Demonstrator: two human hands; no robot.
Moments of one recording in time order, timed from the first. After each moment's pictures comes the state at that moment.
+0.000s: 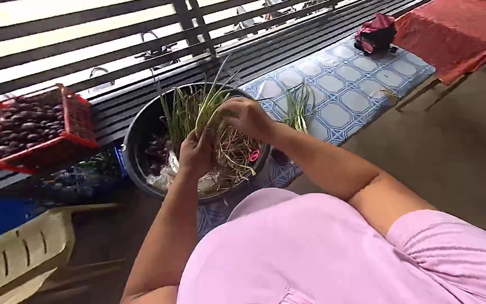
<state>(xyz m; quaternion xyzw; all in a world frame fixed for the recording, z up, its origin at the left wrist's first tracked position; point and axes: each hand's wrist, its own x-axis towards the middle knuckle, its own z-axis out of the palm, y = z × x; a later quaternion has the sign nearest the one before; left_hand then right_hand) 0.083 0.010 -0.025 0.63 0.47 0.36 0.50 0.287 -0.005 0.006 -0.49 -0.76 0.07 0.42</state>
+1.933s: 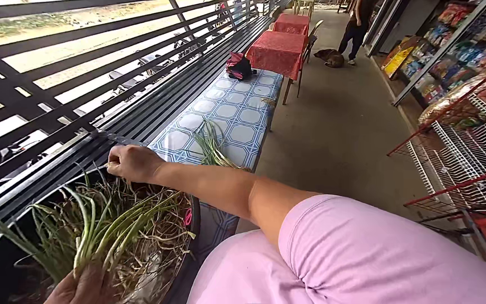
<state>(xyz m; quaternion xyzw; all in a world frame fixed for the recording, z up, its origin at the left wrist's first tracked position) 0.042 0.008 -0.020 0.77 0.49 0.20 0.34 0.304 0.033 0.047 -0.70 -0.55 0.18 0.42</state>
